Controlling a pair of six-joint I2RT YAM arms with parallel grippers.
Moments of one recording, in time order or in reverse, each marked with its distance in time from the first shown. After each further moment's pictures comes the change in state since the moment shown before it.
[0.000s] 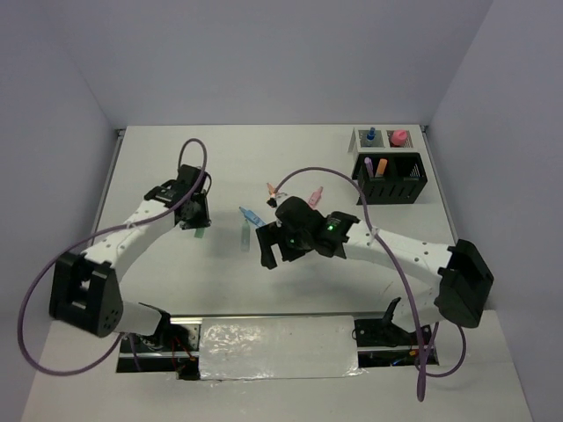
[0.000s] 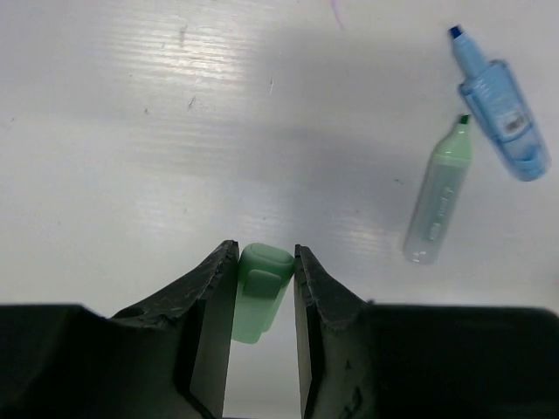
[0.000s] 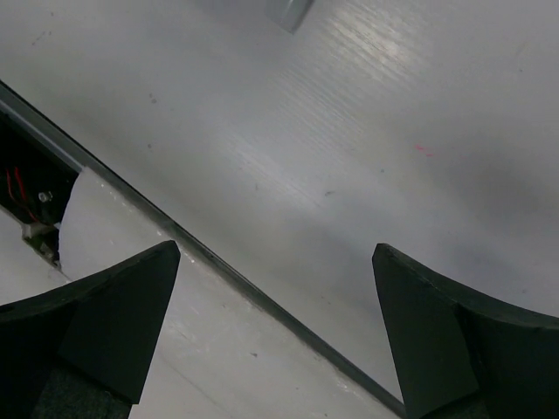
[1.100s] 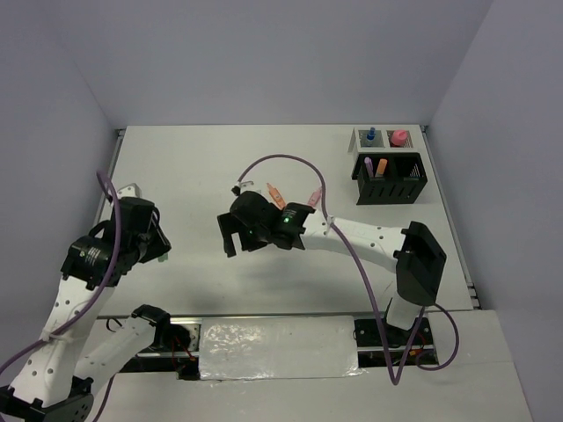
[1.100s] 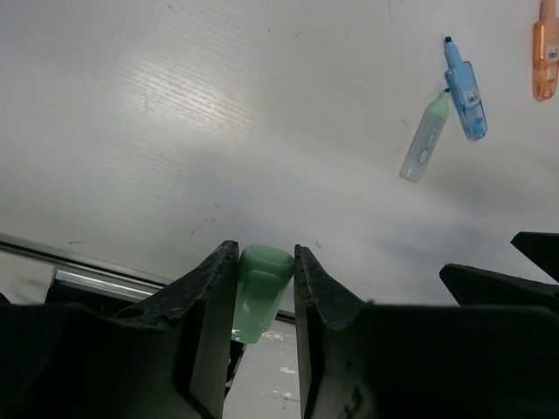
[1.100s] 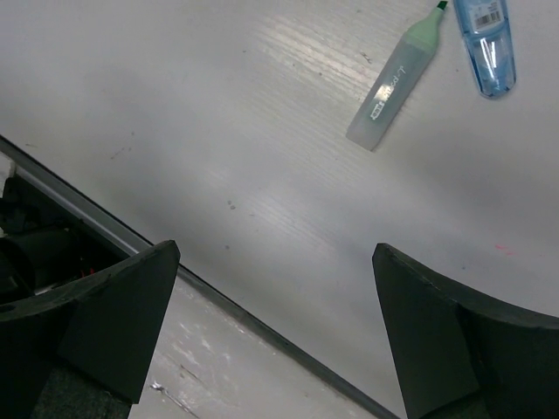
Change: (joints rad) left arm 0.003 -0.649 0.091 -0.532 -0.128 -0.243; right arm 0.132 0.318 0.372 -0.018 0.196 0.138
